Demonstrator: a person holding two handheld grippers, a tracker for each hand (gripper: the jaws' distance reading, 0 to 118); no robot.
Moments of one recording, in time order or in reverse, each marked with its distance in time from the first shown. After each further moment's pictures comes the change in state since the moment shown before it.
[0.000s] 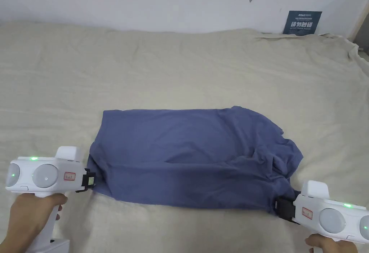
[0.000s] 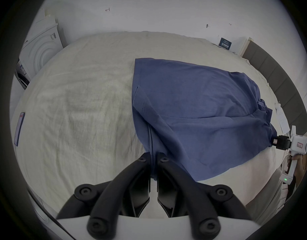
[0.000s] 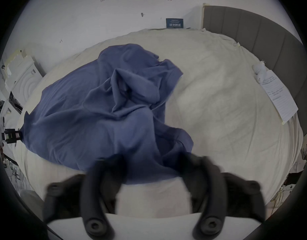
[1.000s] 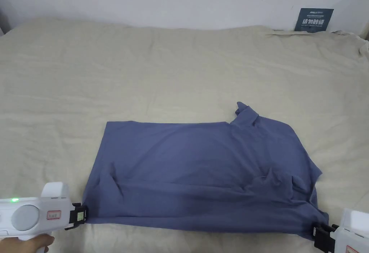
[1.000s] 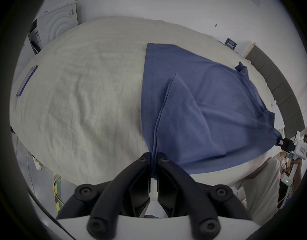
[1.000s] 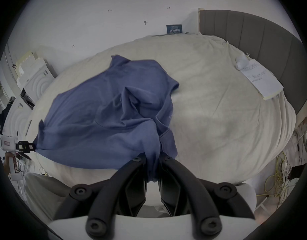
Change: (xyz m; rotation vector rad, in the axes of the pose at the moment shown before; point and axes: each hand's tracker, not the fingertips) left arm -0.043 -0.132 0.040 -0.060 -0.013 0.119; right arm 0.029 -0.094 0.093 0.050 0.044 -0.007
